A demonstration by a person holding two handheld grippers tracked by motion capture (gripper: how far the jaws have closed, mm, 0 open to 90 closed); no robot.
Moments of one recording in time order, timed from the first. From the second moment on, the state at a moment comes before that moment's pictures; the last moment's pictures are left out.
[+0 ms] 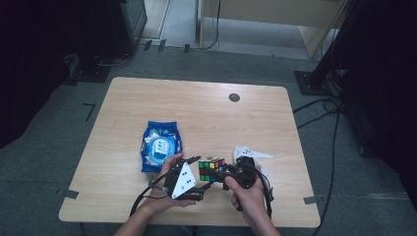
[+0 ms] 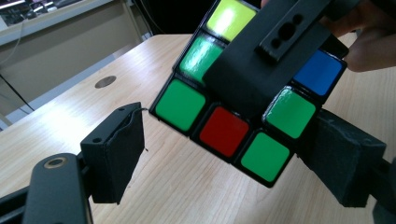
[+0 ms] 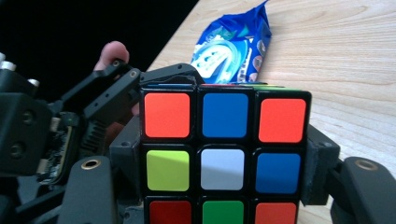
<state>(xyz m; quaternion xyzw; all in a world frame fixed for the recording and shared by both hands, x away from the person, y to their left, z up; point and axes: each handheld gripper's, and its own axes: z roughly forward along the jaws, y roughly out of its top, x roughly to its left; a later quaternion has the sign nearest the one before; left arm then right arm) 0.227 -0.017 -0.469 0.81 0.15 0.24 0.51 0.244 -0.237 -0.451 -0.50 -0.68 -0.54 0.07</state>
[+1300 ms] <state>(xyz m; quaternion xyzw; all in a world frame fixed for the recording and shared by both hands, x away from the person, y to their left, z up) 0.222 -0.018 -0.470 0.82 0.11 0.26 0.50 0.249 -0.242 -0.451 -0.47 -0.69 -0.53 0.10</state>
